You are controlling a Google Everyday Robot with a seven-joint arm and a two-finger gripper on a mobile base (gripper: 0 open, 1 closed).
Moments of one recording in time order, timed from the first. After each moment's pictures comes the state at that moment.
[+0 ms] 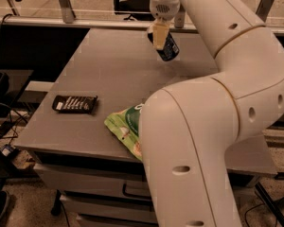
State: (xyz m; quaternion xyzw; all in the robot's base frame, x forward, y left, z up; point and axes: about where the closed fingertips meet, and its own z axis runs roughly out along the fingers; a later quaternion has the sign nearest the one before) arm 0.749 -0.071 0.918 -0.62 0.78 -0.08 0.12
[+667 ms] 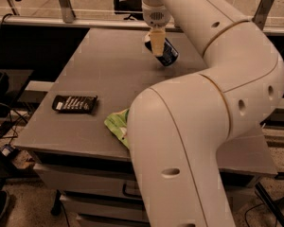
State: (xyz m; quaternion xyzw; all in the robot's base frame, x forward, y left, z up) arm 0.743 -0.065 0.900 -0.67 0.73 -0.11 0.06
